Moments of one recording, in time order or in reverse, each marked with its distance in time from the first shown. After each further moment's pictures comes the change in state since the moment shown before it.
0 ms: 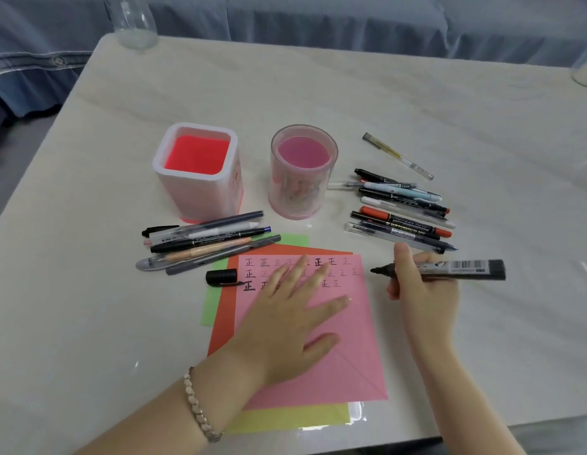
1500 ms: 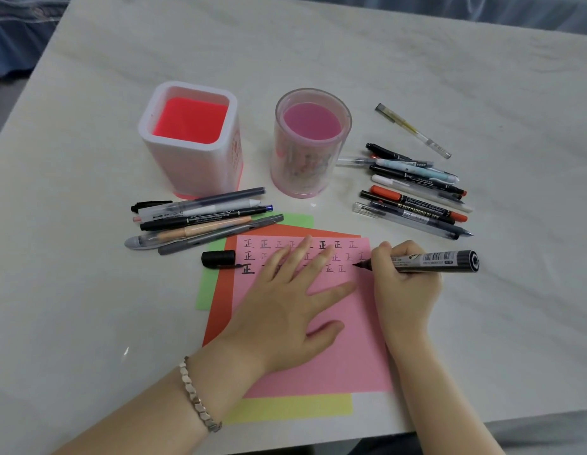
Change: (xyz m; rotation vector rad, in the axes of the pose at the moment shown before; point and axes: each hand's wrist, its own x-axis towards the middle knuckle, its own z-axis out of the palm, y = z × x) left_hand 0.000 0.000 0.000 -0.146 0.030 -0.031; right_hand -0.007 0.025 0.027 -0.148 0.013 -0.186
